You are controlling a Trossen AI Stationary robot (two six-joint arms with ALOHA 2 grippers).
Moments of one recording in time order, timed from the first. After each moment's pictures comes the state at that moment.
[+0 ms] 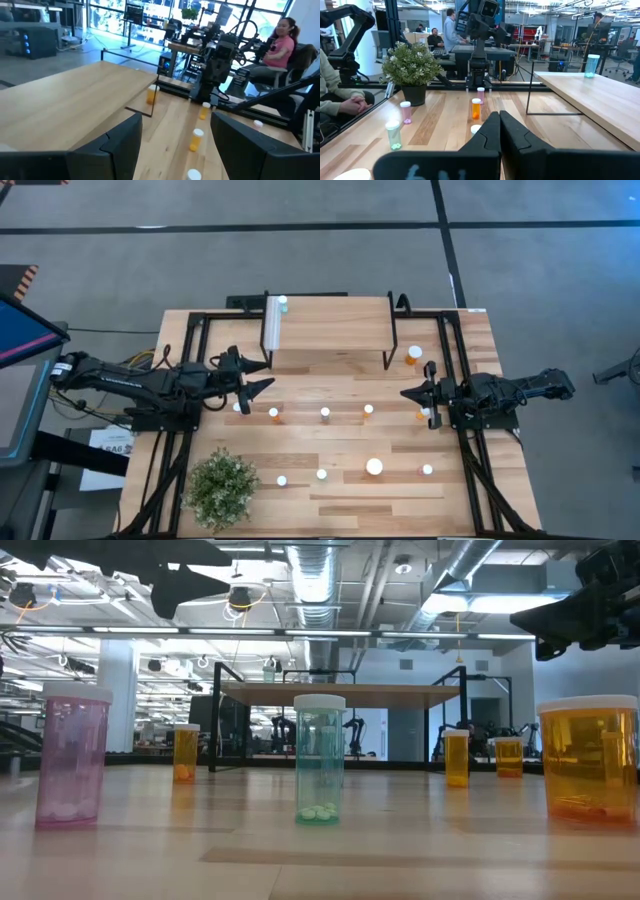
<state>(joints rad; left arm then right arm) -0.11 0.75 0.44 0.23 -0.40 -0.24 0.17 0.00 0.00 0.05 0.21 -0.03</state>
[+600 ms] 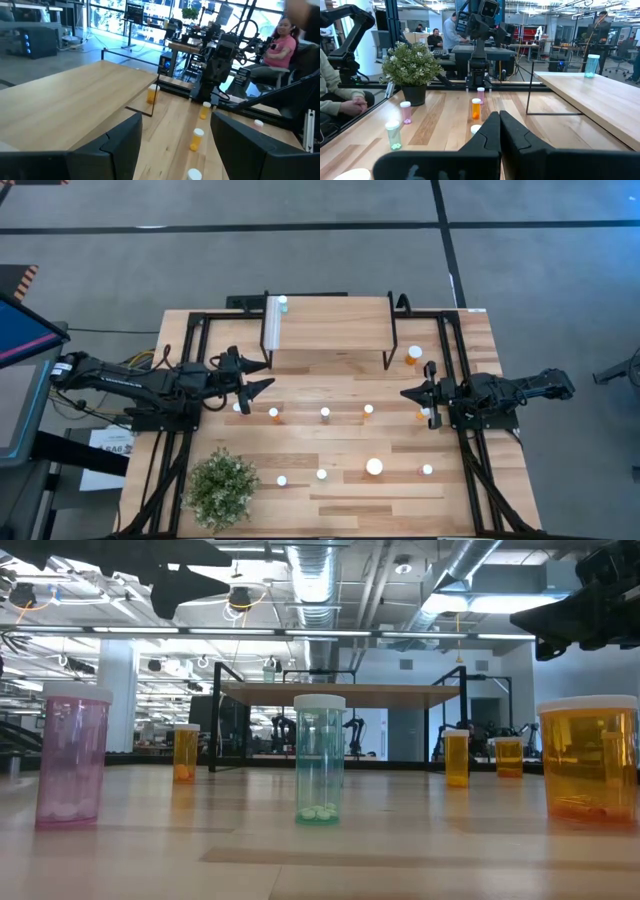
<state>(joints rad) -0.11 0.75 0.44 0.23 -0.40 -0.24 0.17 0.00 0.00 0.05 0.21 -0.03</state>
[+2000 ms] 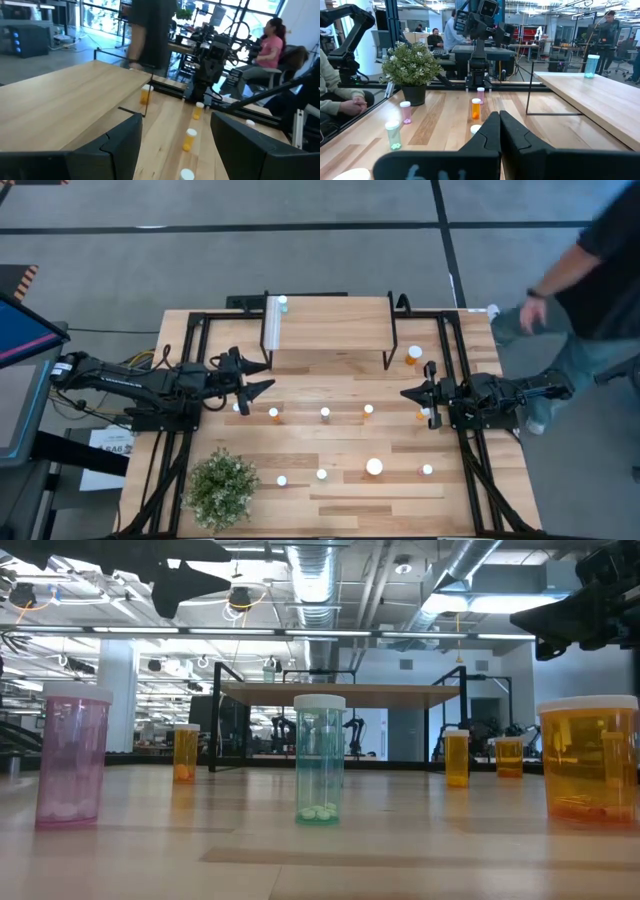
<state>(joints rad) -0.11 0.75 0.44 0.24 -0.36 -0.25 0.17 0.00 0.00 0.05 0.21 -0.03</state>
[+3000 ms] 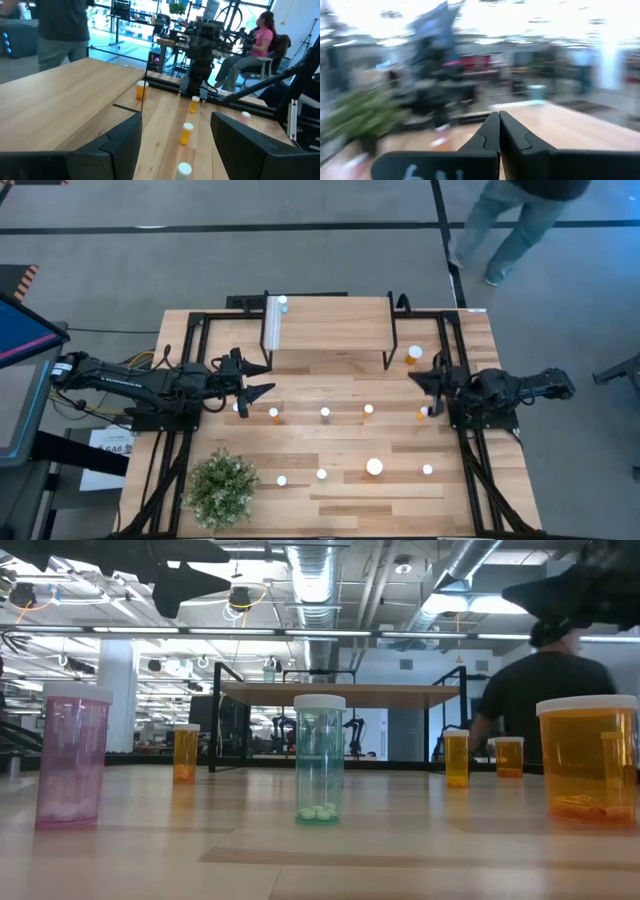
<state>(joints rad) -0.11 0.75 0.44 0.22 -0.33 -0.22 0.17 0.01 0.05 0.22 0.48 -0.04</state>
